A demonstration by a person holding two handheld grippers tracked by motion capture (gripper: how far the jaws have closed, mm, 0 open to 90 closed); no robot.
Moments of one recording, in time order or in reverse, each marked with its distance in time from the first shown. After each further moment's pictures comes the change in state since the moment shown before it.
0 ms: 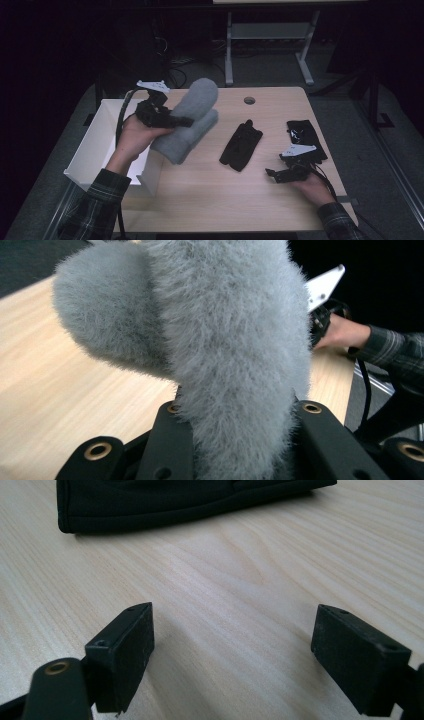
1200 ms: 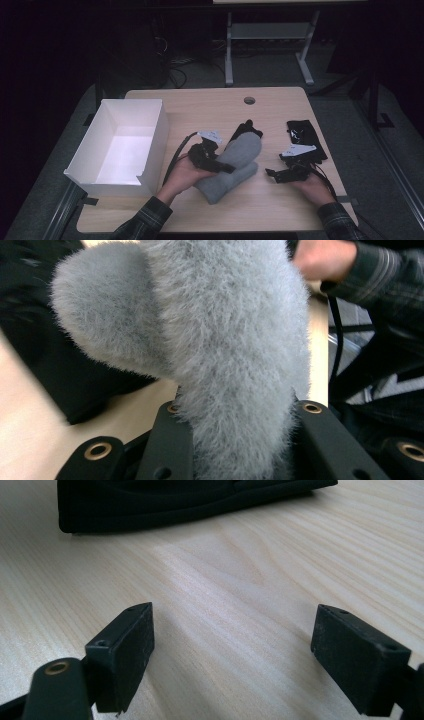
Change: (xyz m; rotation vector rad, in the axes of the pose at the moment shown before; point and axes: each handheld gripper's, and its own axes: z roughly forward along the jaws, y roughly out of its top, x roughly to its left) left arm -0.047 -0.067 0.147 0.141 -0.226 0.054; right arm 0.000 0.000 0.000 0.001 0.002 -0.002
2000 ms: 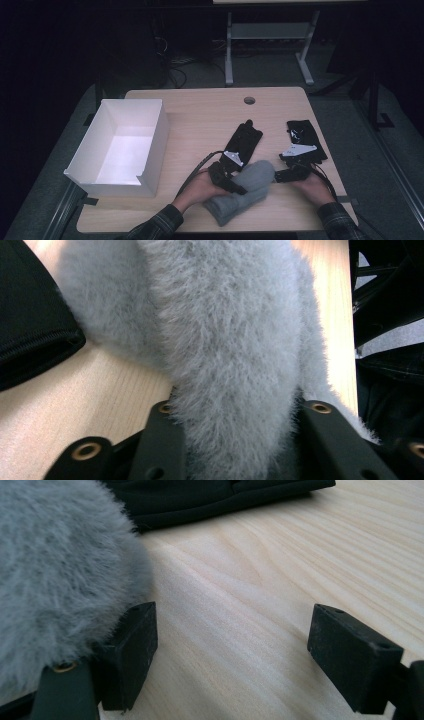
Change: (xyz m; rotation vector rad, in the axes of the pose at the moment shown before) left arm -0.006 -0.025 0.085 0.203 -0.098 0.036; right arm 0.000 0.000 -0.001 -0.001 -0.002 0.004
